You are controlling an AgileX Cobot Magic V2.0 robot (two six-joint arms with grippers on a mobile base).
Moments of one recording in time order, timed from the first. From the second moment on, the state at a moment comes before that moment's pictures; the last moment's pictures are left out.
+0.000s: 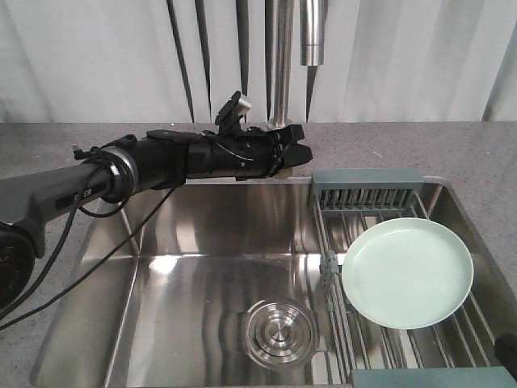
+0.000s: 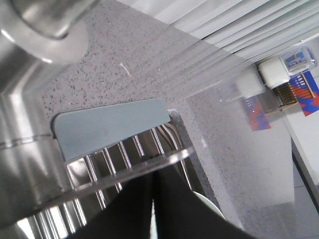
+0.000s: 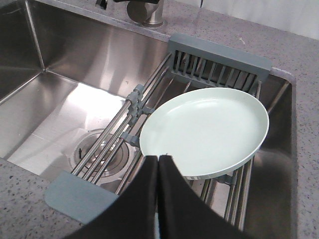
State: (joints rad) left arm -0.42 2.26 -1.76 -1.68 0.63 0.86; right arm 0.03 0.25 -0.33 0.45 0.66 -0.59
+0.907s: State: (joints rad) left arm -0.37 2.01 -1.78 -0.93 1.17 0.51; right arm 0.03 0.25 -0.33 0.45 0.66 -0.59
